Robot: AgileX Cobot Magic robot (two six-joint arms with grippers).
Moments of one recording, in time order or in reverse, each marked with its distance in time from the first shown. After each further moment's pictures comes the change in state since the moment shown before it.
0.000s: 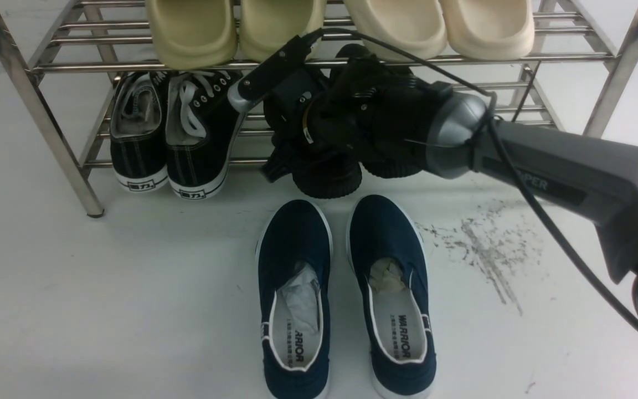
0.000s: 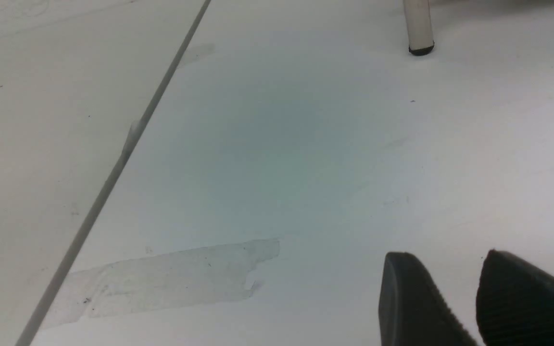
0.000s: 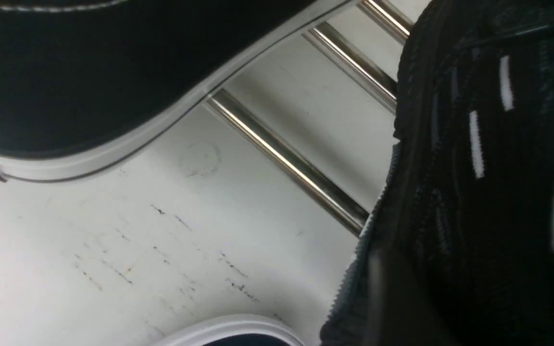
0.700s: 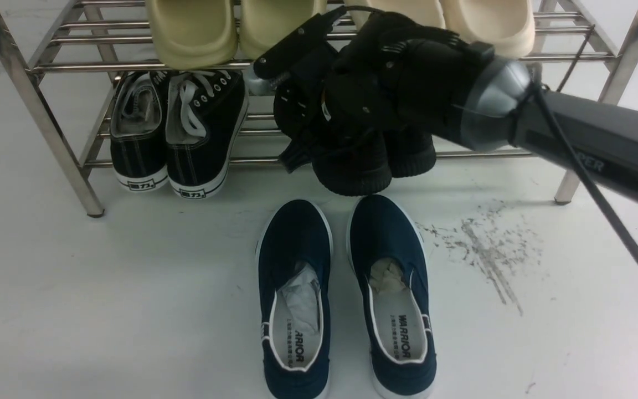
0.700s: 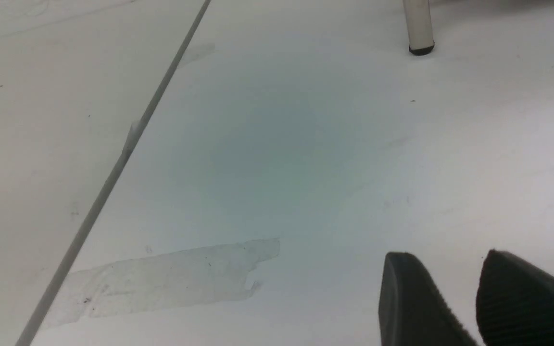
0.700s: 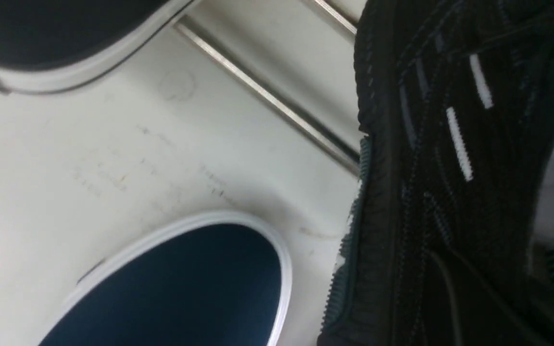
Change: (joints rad) right arm 0.001 -0.110 0.000 0.095 0.236 -0.079; left arm 0.000 0.000 0.000 0.000 0.000 0.000
